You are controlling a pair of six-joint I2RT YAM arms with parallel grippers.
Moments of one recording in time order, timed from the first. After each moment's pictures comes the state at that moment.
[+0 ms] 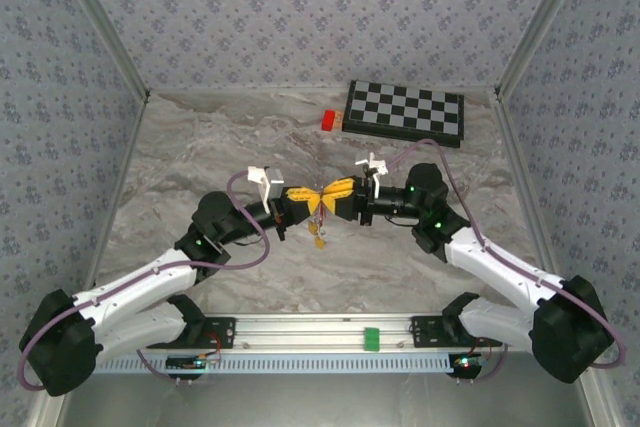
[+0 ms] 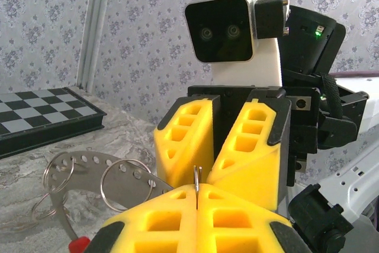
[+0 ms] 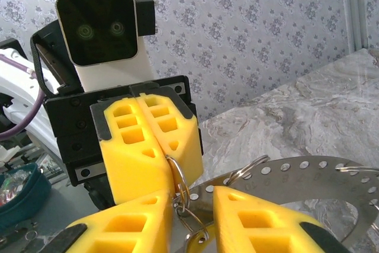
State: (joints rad) left arm -0.78 0.97 0.50 0.59 0.46 -0.39; right arm 0.61 1.09 0.63 0.47 -0.82 0.37
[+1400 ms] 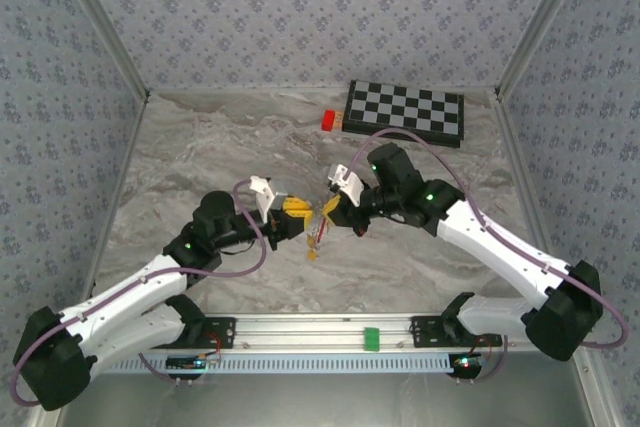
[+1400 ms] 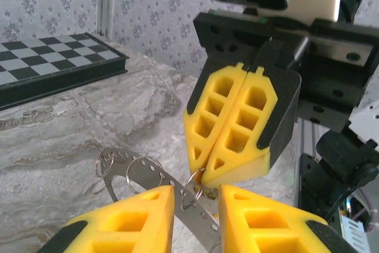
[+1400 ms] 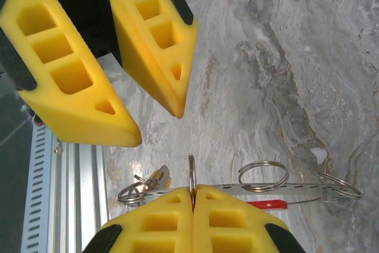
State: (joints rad) left arm -0.75 0.88 0.50 0.24 0.47 -0.21; right arm 0.73 1.22 1.06 -0.56 -0.56 -0.26
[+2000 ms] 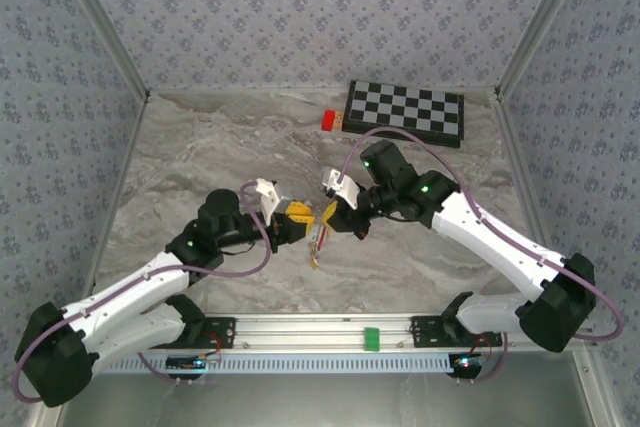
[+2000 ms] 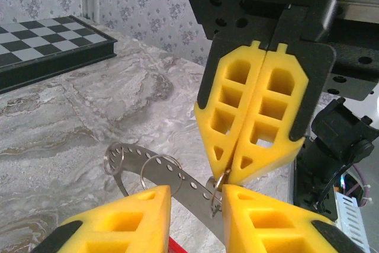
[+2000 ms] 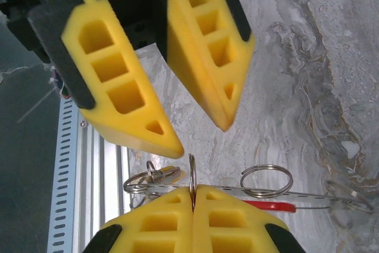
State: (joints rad) left arm -0.75 0.91 0.52 0.20 0.52 -0.16; right arm 0.74 1.26 1.14 -0.70 -0.62 -0.33
